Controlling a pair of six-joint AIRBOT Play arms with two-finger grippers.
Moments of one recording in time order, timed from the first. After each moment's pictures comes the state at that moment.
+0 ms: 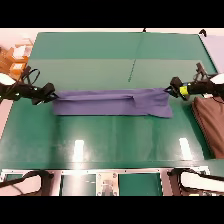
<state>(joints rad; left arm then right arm) 0.19 -1.37 1.06 0.96 -1.01 -1.50 -0.25 -1.39 1.10 -0.91 0.98 1.56</state>
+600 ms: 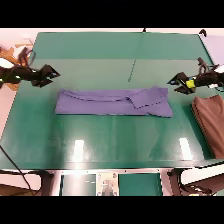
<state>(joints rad) 0.25 -1.58 1.41 0.87 -1.04 -1.39 -0.41 -1.68 1.43 -0.97 1.21 1.36</state>
